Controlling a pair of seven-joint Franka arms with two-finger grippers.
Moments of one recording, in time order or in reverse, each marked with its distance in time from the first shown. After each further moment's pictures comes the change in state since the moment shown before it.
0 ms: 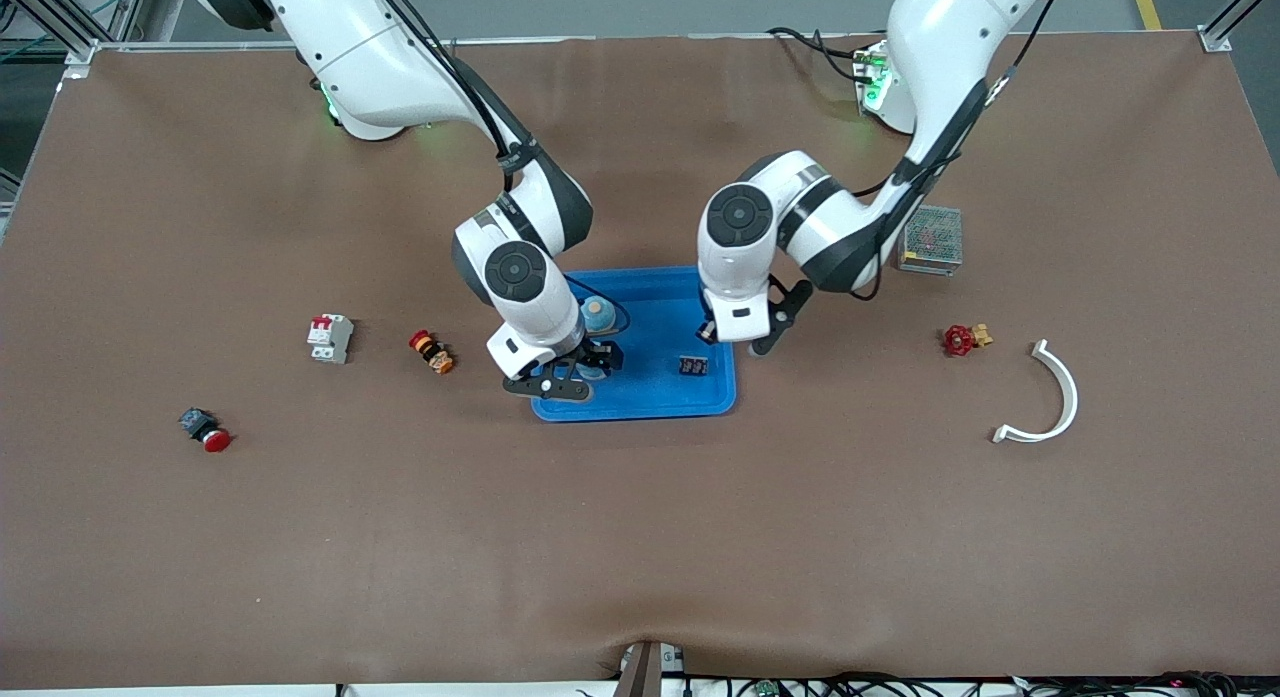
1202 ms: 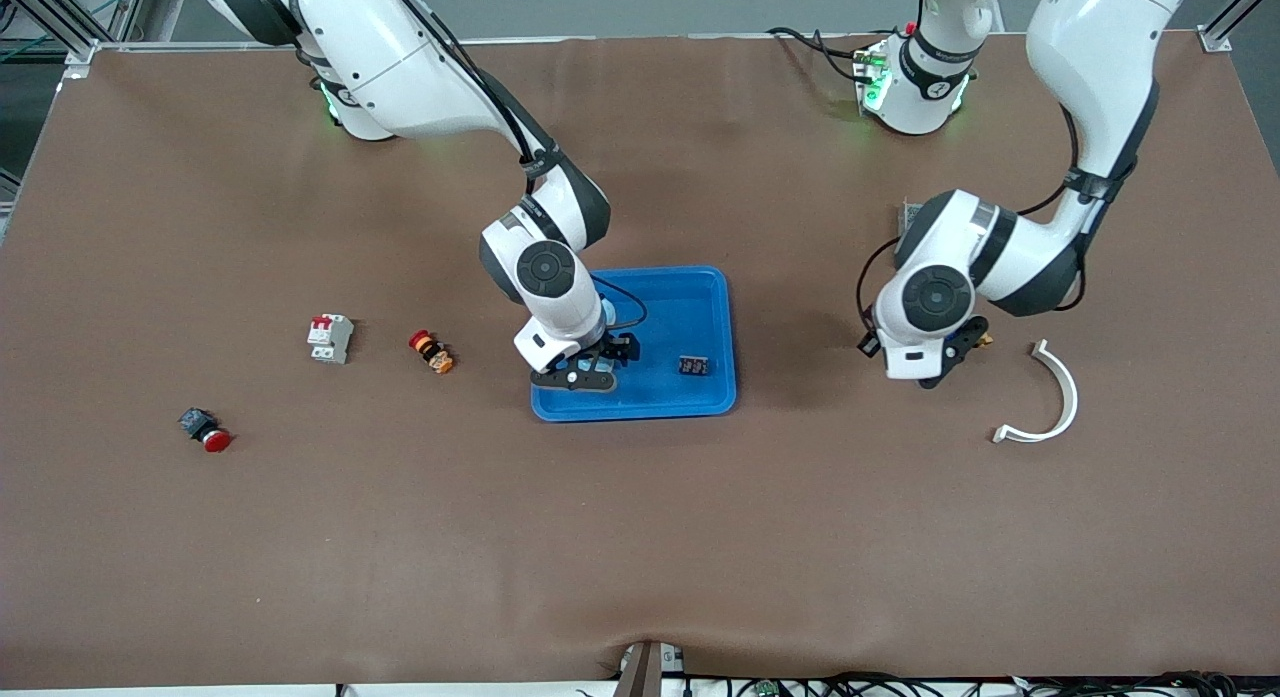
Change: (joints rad) left arm 0.410 -0.079 -0.031 -0.203 0.000 -0.138 0.402; right arm 0.045 0.058 -0.002 0.000 -0.007 0.047 0.001
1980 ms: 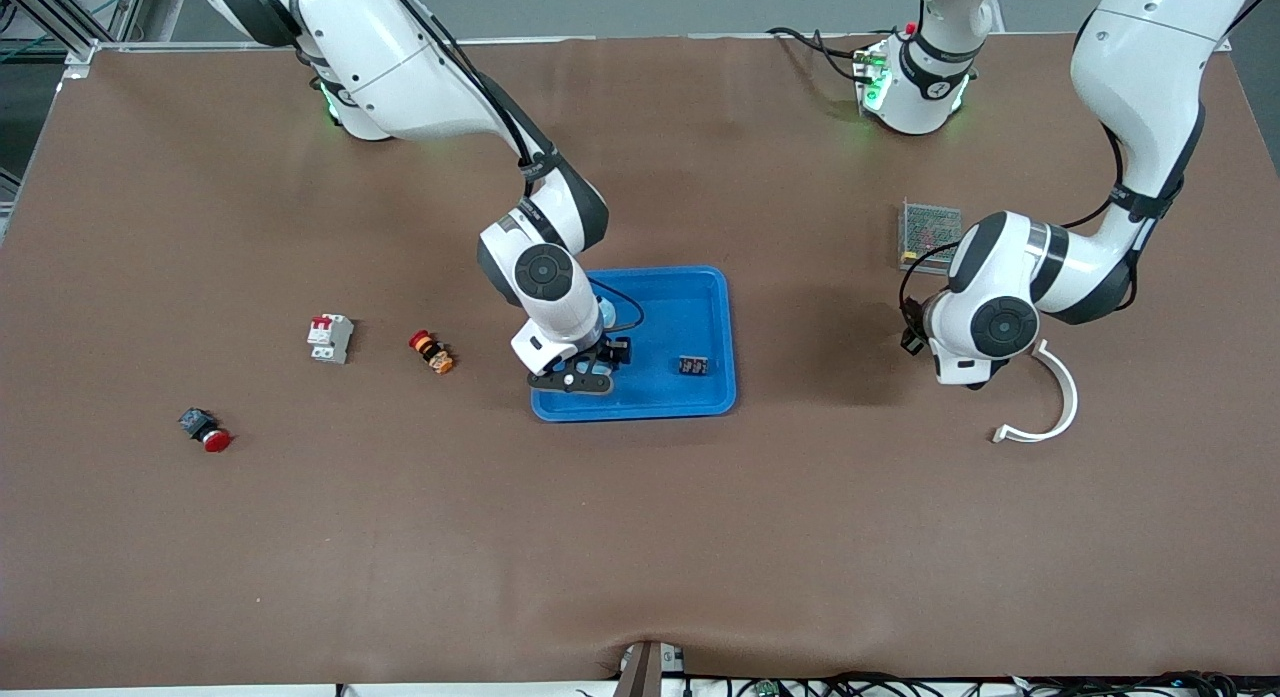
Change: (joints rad) left arm 0.132 0.052 -0.002 -0.056 0.000 0.007 0.077; right arm 0.000 0.003 -0.009 0.001 -0.001 -0.002 0.000
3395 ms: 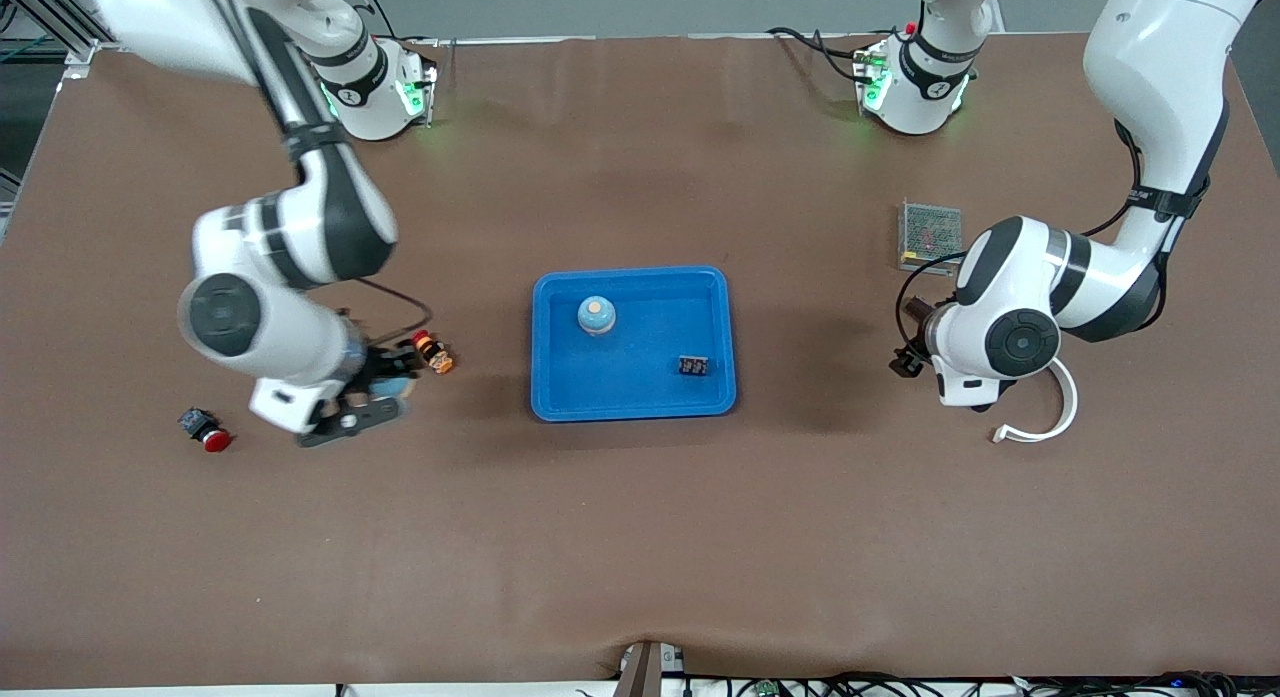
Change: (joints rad) left arm 0.007 0.021 -0.106 0.245 -0.047 -0.178 -0.016; right arm -0.445 -0.323 -0.024 0.031 0.000 -0.527 -0.927
